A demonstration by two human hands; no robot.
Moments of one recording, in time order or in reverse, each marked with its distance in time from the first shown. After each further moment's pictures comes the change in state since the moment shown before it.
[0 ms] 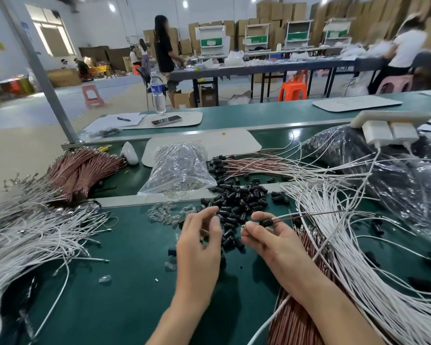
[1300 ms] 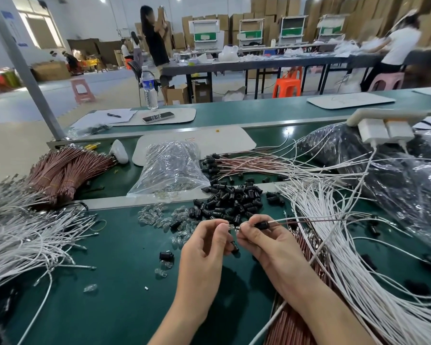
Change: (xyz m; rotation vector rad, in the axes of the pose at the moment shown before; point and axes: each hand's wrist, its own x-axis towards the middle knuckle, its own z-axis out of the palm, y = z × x) left_hand -0.004 0.003 0.011 -0.344 -0.172 -0.111; right_hand 0.003 0.000 -0.004 -0.007 -0.044 -0.020
